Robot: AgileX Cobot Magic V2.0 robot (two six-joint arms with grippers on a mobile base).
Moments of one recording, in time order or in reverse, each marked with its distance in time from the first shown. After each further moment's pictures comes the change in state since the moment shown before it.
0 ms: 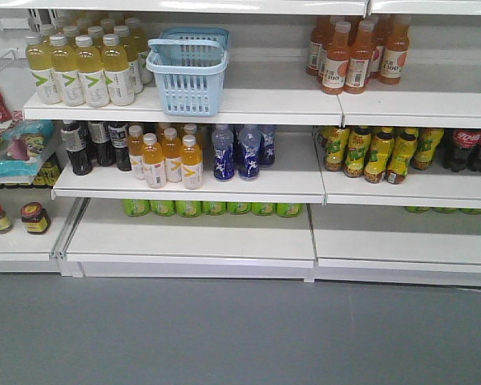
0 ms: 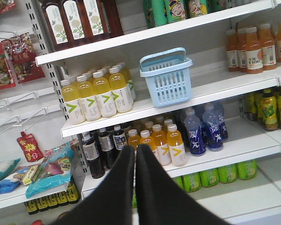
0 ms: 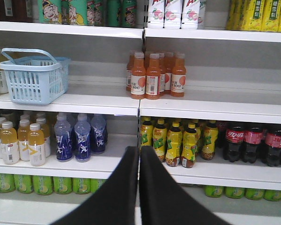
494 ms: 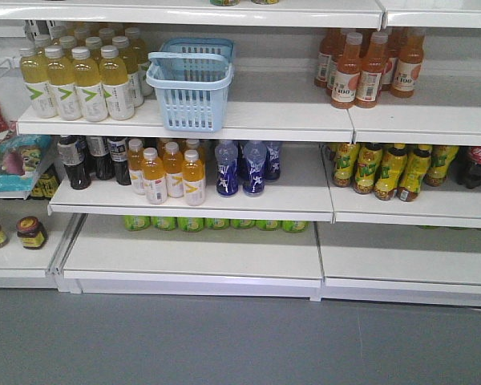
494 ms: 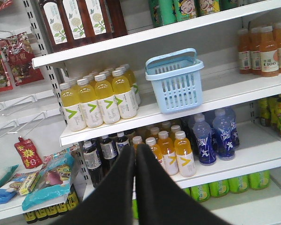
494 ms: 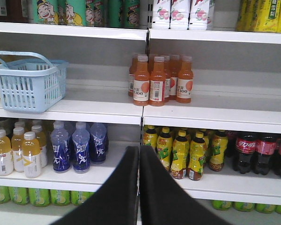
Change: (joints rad) left arm 0.000 0.000 0.000 0.000 0.000 0.000; right arm 0.000 0.000 0.000 0.000 0.000 0.000
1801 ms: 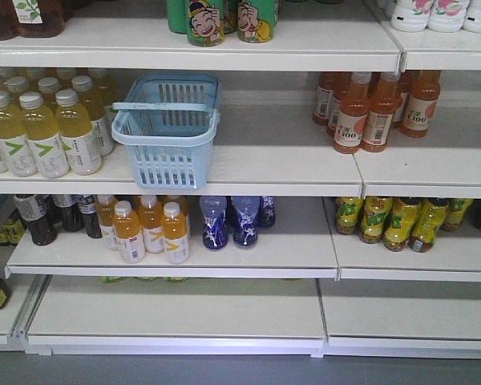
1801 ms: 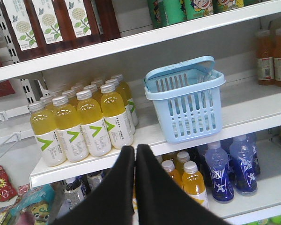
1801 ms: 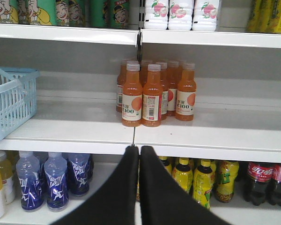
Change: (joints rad) left arm 0.000 0.000 0.000 0.000 0.000 0.000; right arm 0.000 0.000 0.000 0.000 0.002 0.000
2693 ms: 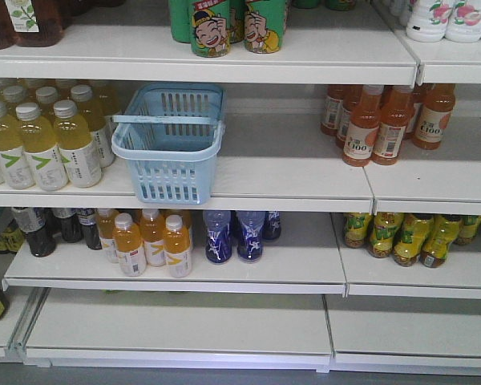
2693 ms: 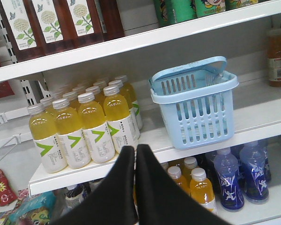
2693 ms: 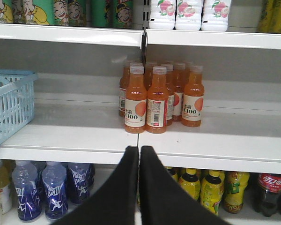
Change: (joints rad) left arm 0.000 0.000 0.000 0.000 0.000 0.000; right arm 0.000 0.000 0.000 0.000 0.001 0.000
